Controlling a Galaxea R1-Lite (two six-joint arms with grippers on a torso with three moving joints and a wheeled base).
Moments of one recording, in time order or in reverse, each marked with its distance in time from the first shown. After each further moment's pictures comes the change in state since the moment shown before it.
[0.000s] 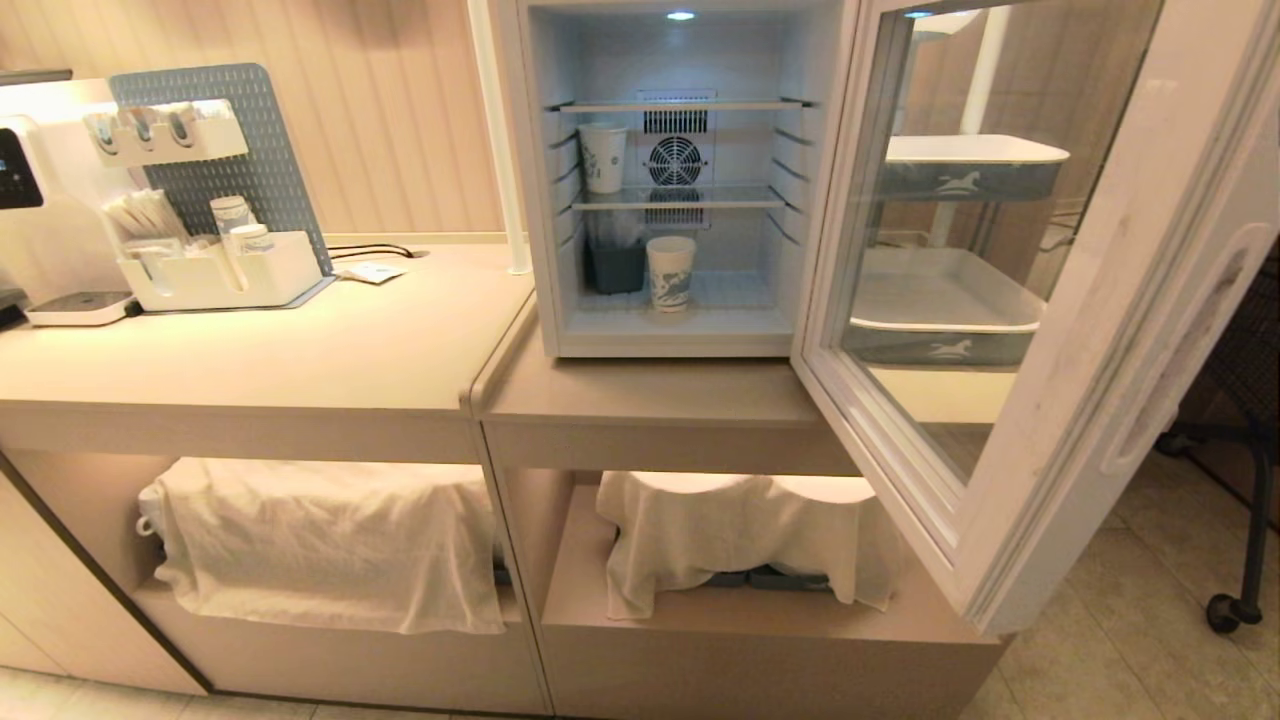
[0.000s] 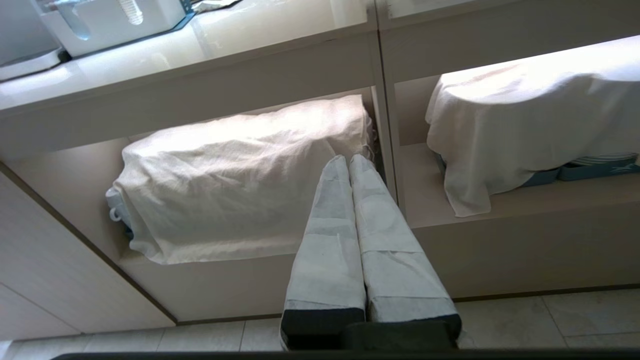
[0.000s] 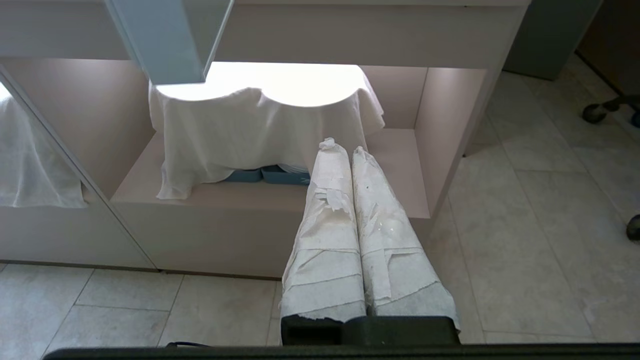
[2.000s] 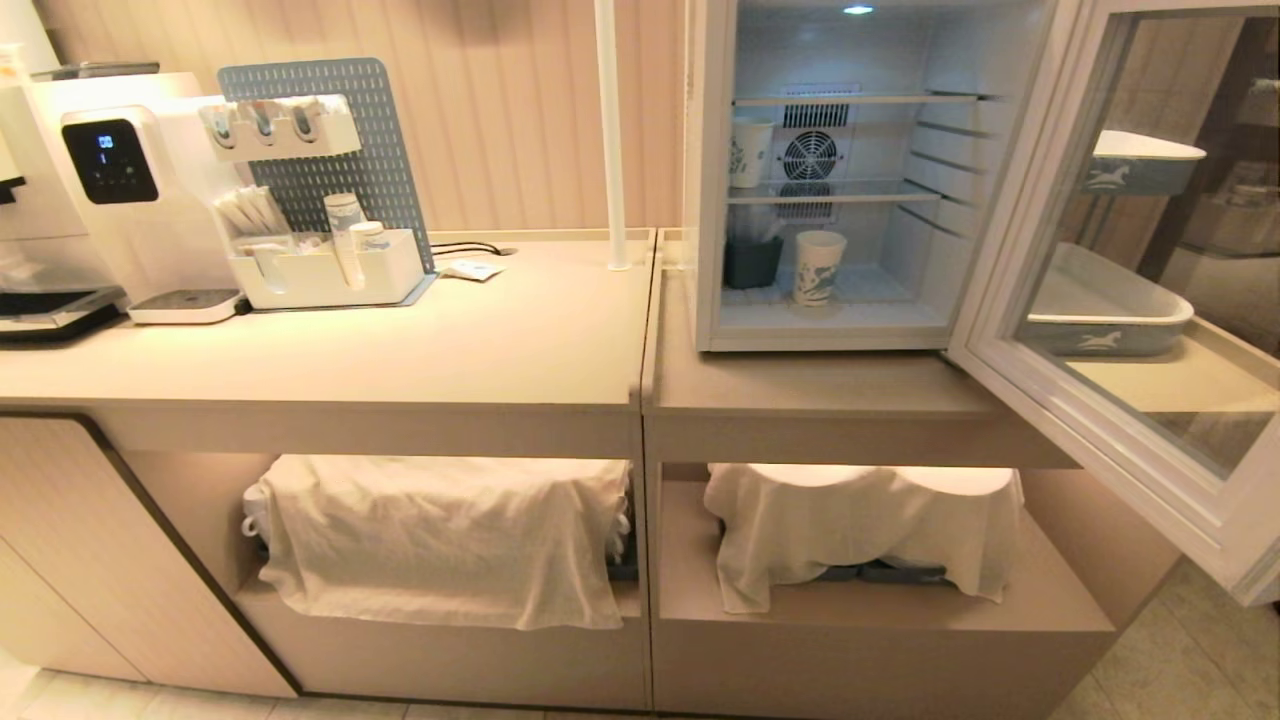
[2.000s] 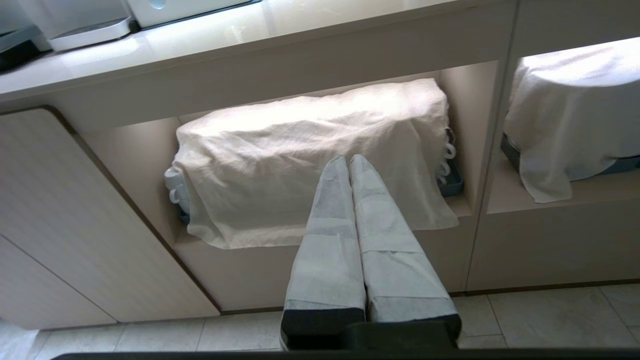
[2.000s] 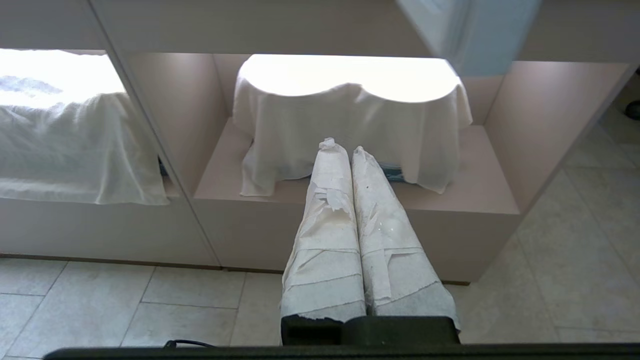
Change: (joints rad) left arm 0.000 0.000 0.002 0.005 -0.008 -0.043; right arm 0.001 0.000 0.000 0.001 0.001 -0.004
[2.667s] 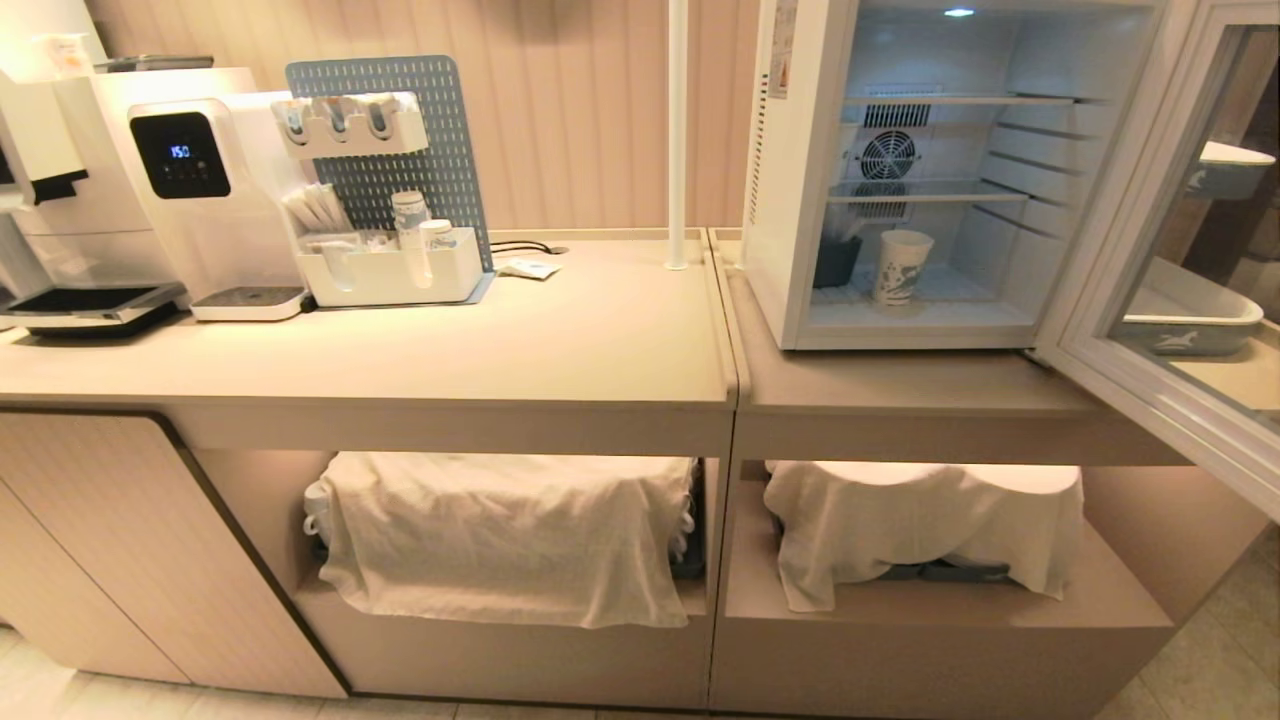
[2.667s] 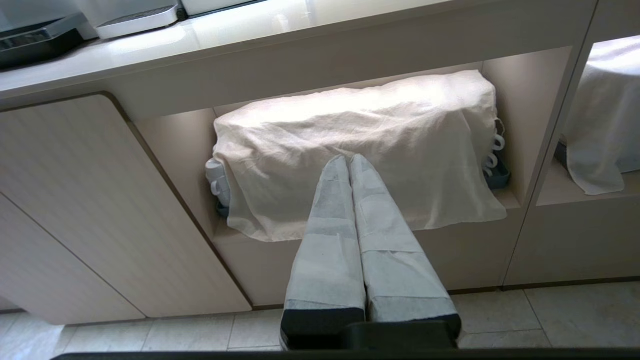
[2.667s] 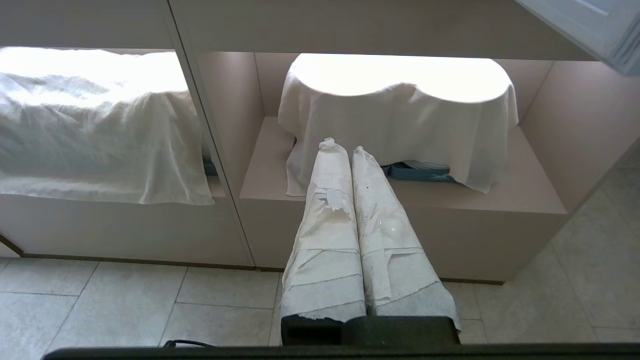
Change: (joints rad) left arm 0.000 0.000 0.000 0.001 0.001 0.001; right arm 0.000 0.000 0.001 -0.001 0.001 0.002
